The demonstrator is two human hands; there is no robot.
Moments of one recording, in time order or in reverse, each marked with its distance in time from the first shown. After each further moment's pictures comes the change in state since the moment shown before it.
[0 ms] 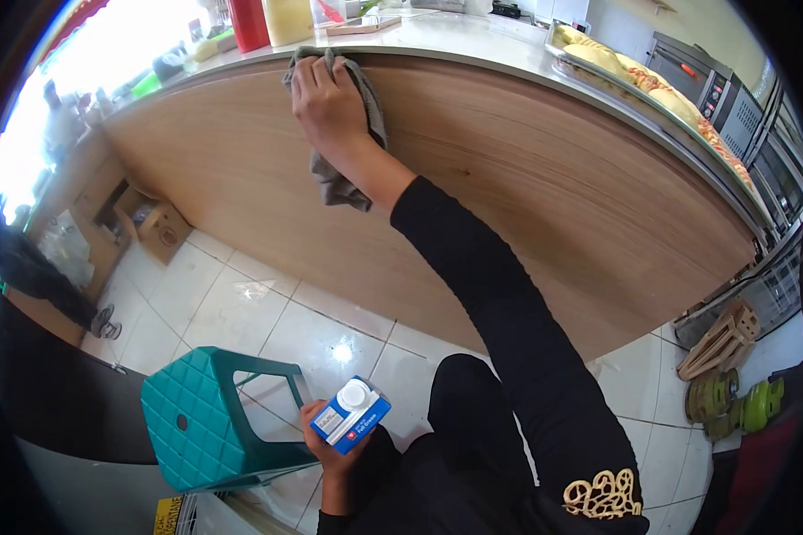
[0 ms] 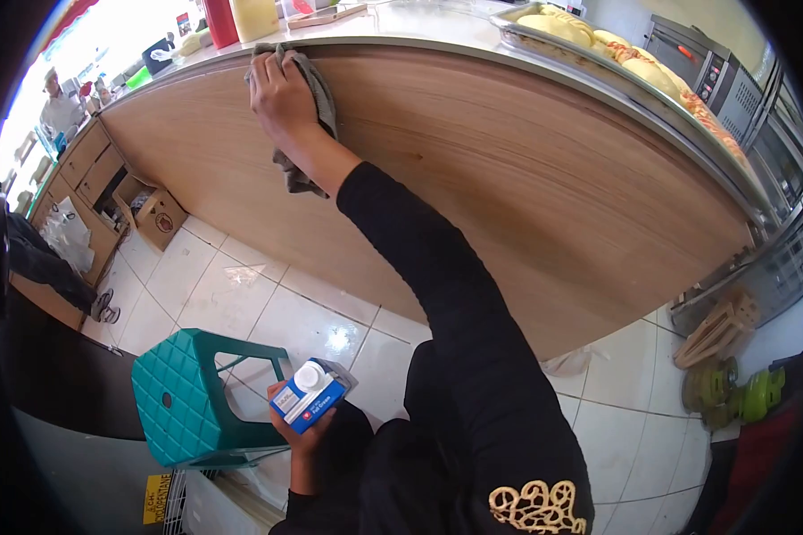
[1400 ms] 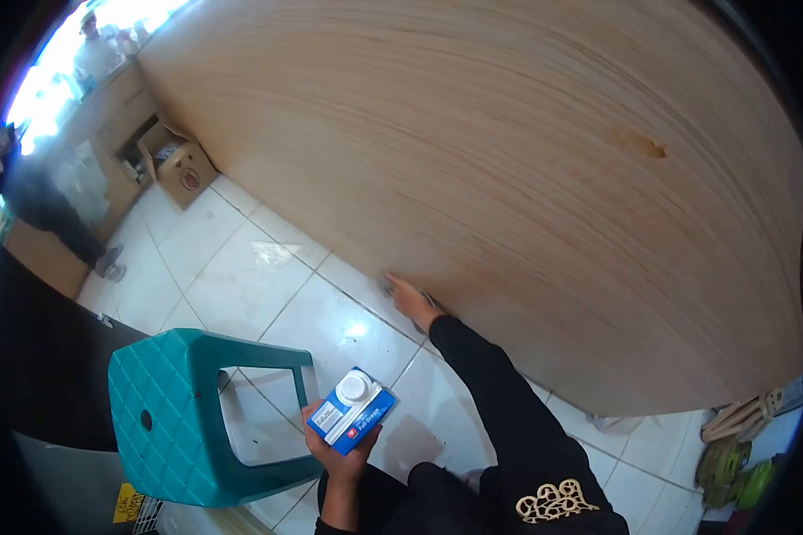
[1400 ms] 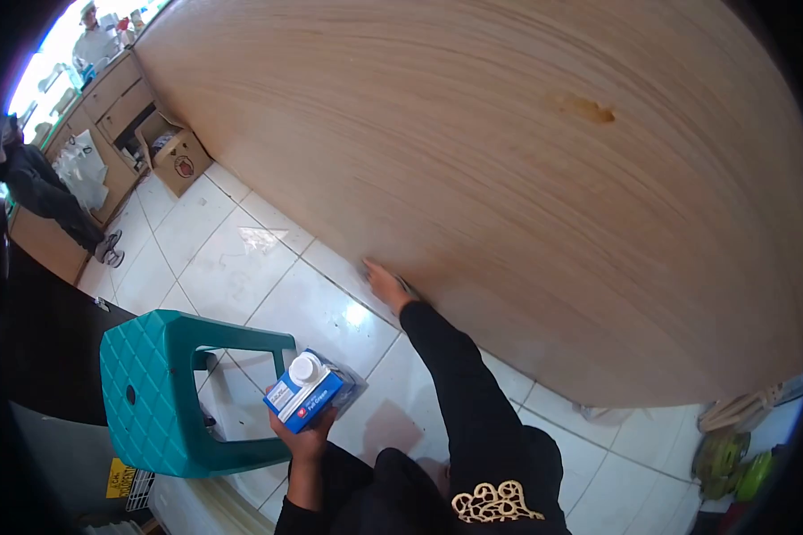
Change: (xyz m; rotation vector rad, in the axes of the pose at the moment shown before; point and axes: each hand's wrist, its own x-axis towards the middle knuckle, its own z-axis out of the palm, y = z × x) left_hand -0.006 -0.090 0.042 0.015 0.247 -0.225; right_hand -0.479 -0.237 0.072 0.382 -0.855 -1.130
